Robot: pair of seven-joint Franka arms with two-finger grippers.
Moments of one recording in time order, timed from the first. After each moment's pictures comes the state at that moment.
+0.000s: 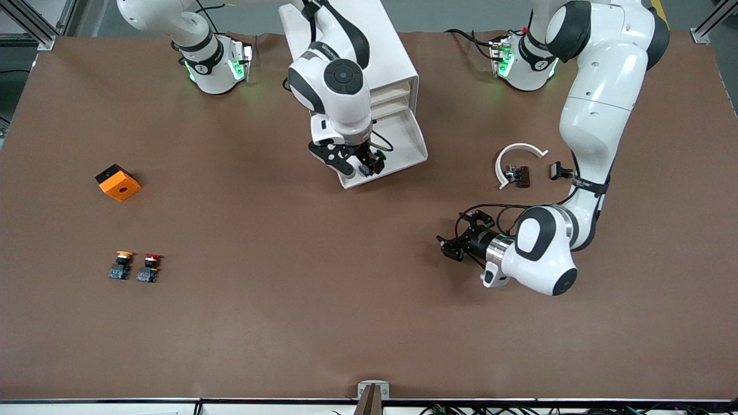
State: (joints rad) left arm -0.17 0.91 -0.12 -1.31 -0.58 1.73 -0.75; right arm 0.91 0.41 -0.06 -1.78 0.03 2.21 1.49
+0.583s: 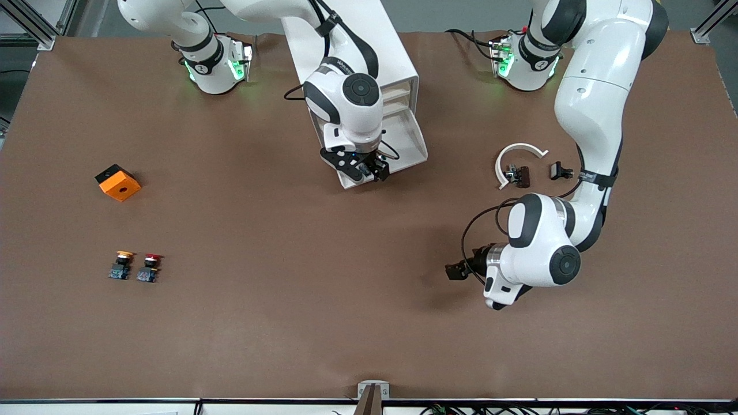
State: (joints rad) left arm -0.23 0.85 -0.10 -1.30 -0.33 2.07 -0.63; right arm 0.94 0.51 -0.06 -1.75 0.01 2.24 1.56
